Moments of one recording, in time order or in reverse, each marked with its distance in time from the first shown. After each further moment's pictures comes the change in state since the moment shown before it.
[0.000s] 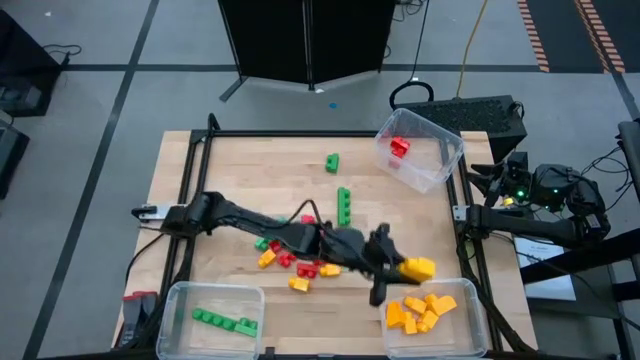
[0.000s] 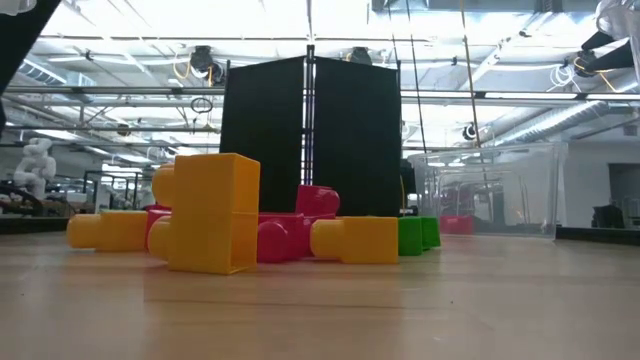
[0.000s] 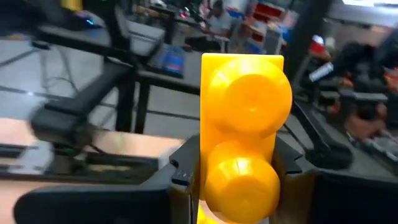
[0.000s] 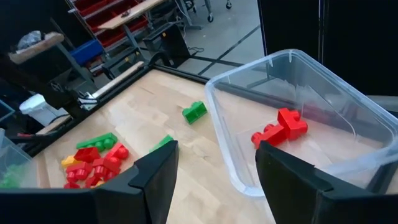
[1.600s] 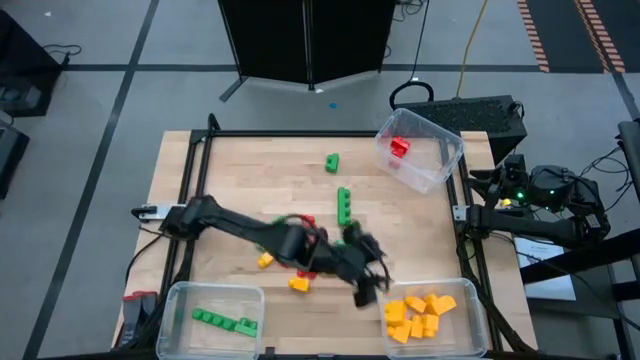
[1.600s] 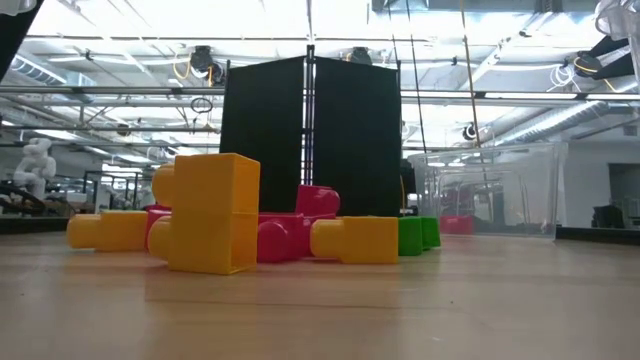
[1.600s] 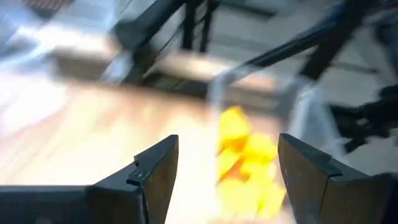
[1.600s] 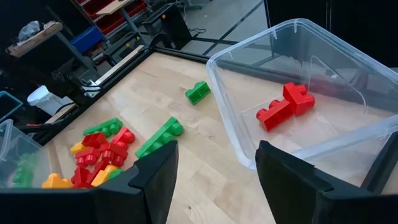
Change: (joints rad) left arm -0.077 -0.020 0.269 -0.769 -0.281 -0.144; right arm 0.000 0.000 0.000 -0.065 -0.053 0.081
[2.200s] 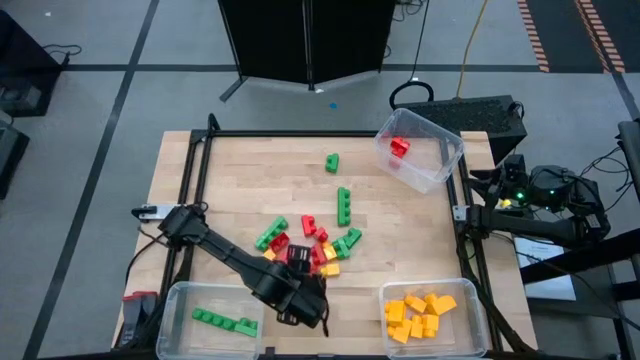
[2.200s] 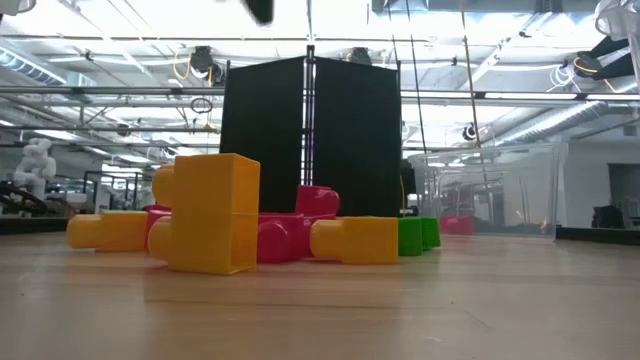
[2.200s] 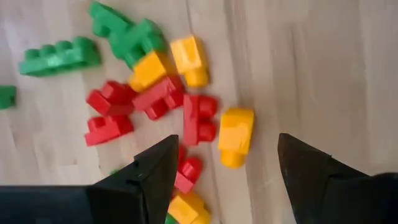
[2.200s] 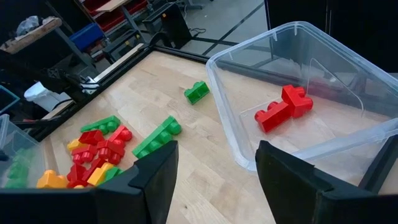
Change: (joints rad) left arm -0.175 -0.048 -0.166 -0.751 0.019 0.065; right arm 0.000 0.000 0.000 -0.001 0.001 -0.028
